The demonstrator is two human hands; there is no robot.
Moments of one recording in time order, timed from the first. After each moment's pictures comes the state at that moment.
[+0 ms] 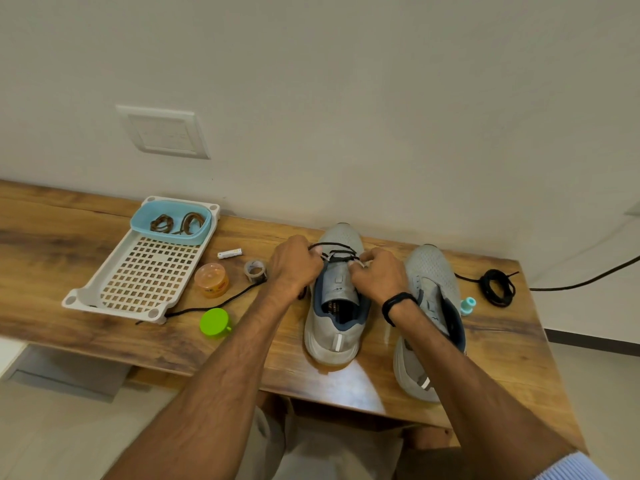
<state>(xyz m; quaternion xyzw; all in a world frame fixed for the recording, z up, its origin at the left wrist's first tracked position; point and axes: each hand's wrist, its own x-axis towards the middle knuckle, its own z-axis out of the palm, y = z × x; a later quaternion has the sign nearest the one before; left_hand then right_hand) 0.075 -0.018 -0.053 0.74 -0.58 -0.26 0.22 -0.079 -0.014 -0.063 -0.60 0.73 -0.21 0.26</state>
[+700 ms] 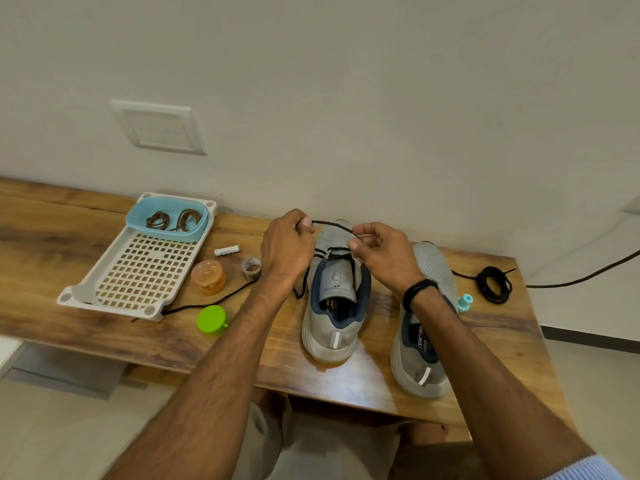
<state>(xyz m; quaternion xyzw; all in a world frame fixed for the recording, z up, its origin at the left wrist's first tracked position) 0.073 -0.011 -0.029 0.70 -0.56 -0.22 0.40 -0.097 -0.021 -0.043 -0.60 0.59 -0.36 0.39</state>
